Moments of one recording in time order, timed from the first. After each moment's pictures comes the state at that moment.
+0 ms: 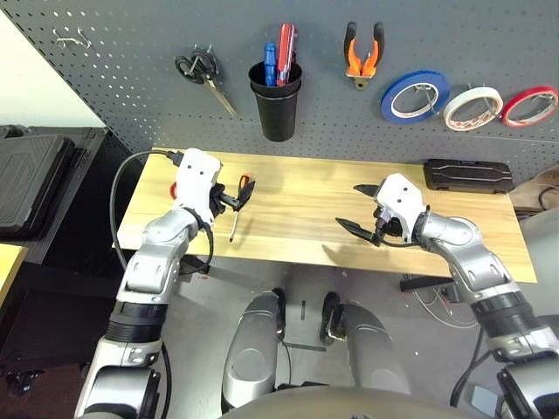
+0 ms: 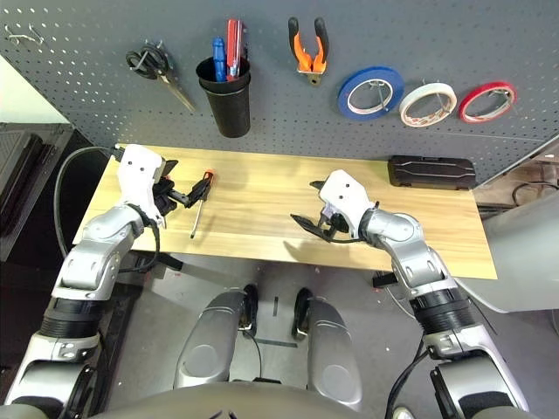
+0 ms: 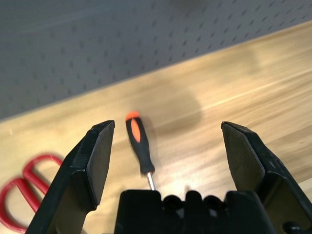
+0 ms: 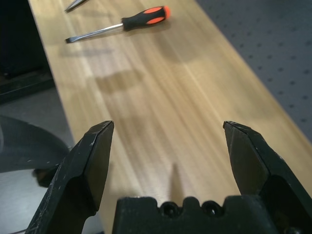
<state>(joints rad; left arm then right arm) -0.28 0.37 -0.03 0.04 -0.09 0.38 -0.37 -0.28 -0.46 0.19 0.14 0.06 0.10 0.81</state>
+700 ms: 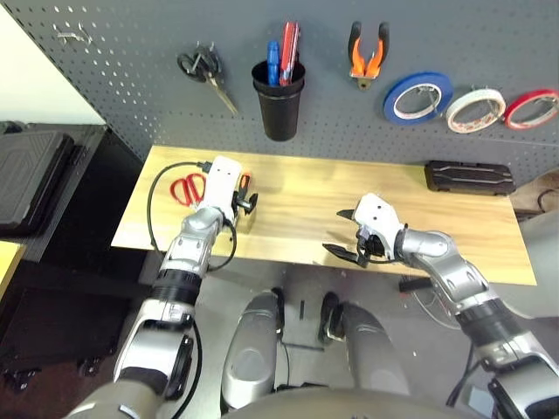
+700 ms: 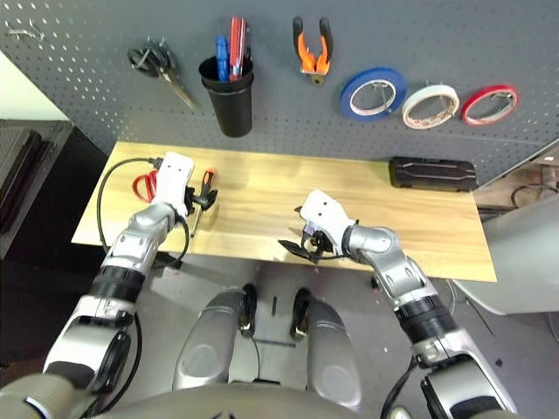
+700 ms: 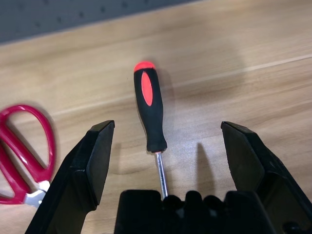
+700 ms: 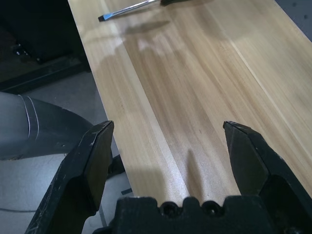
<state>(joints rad) -0.53 0.25 -0.04 0.52 0.00 0.41 -0.22 -0.27 -0.41 0.27 0.16 0.02 0.14 0.81</state>
